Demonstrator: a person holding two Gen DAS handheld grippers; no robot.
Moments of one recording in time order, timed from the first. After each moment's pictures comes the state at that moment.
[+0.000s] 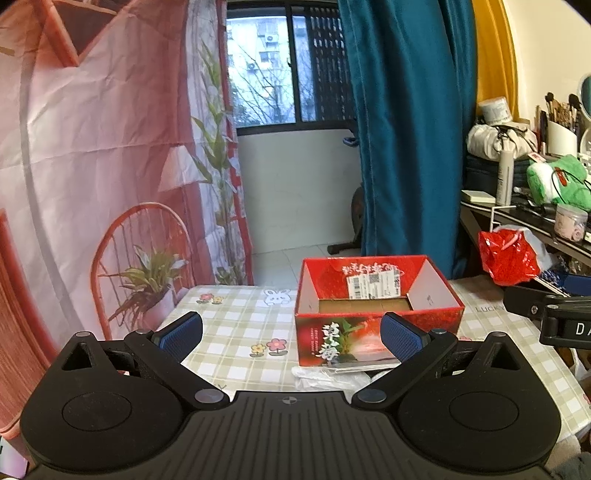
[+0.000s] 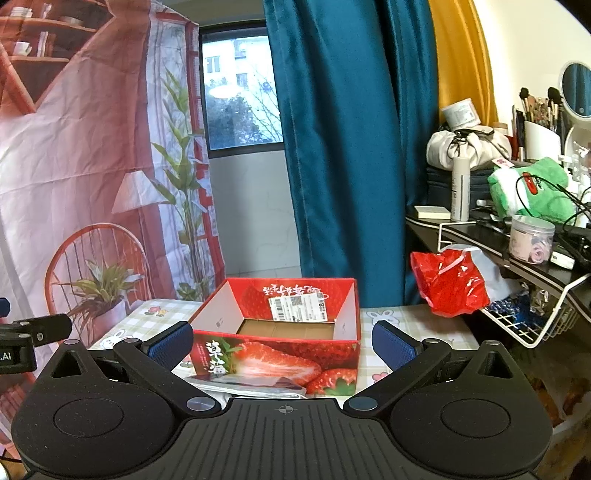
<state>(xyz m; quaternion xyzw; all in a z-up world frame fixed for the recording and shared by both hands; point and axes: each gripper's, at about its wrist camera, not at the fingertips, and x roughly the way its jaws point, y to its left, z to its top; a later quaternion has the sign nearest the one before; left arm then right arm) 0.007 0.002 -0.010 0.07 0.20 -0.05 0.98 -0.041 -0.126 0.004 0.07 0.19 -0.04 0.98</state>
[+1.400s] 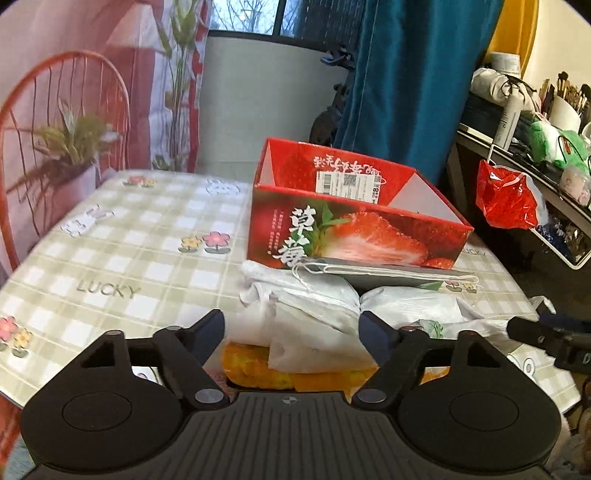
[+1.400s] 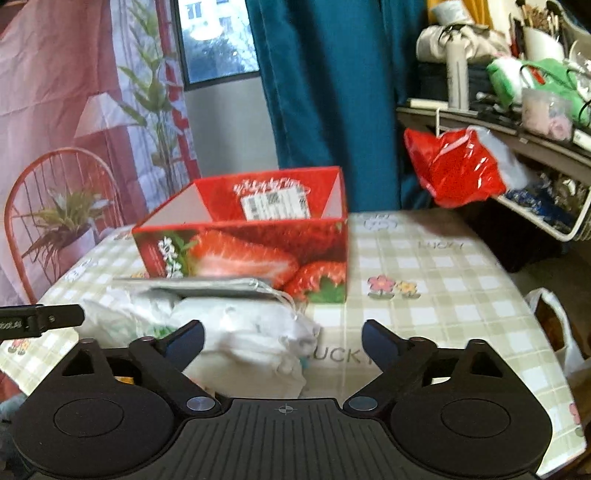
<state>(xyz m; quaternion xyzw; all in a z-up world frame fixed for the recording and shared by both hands) 0.111 0.035 -0.148 -0.03 0.33 -0.14 0.93 0.006 -0.155 -0.127 0.10 0.30 -0.05 0.95</state>
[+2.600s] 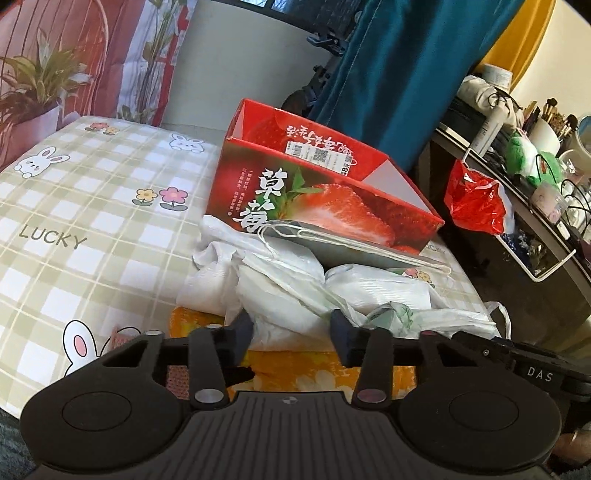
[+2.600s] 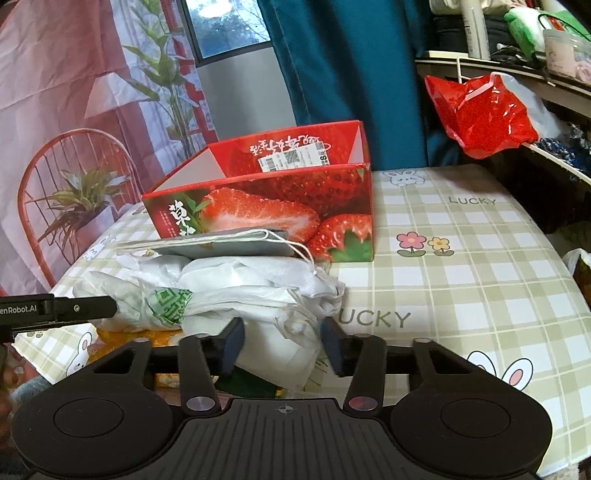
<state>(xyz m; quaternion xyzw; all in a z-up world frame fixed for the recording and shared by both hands) 0.121 0.038 -0.182 -0.11 0.36 -0.21 0.90 0.018 -0.161 -0.158 0.14 0.34 0.00 0.93</state>
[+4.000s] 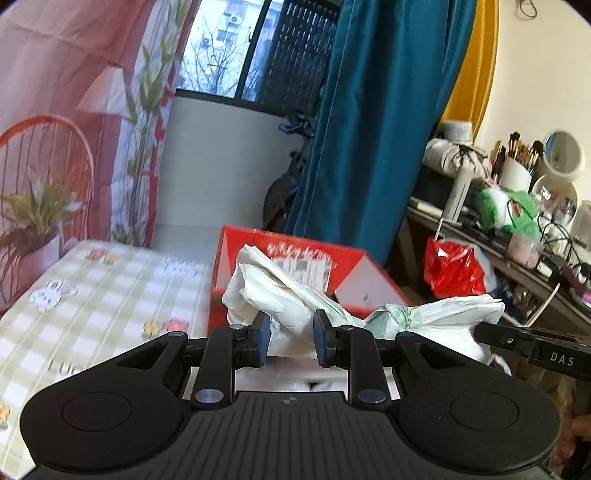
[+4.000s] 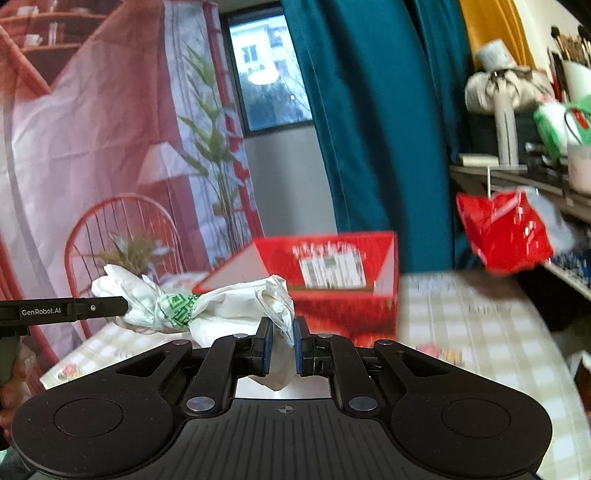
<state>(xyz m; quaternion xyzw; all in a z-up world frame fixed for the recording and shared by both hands) 0.112 0.033 -0.097 -0.06 0.21 -0.21 0.95 0.010 -0.170 -0.082 0.11 0.20 0.05 0.97</state>
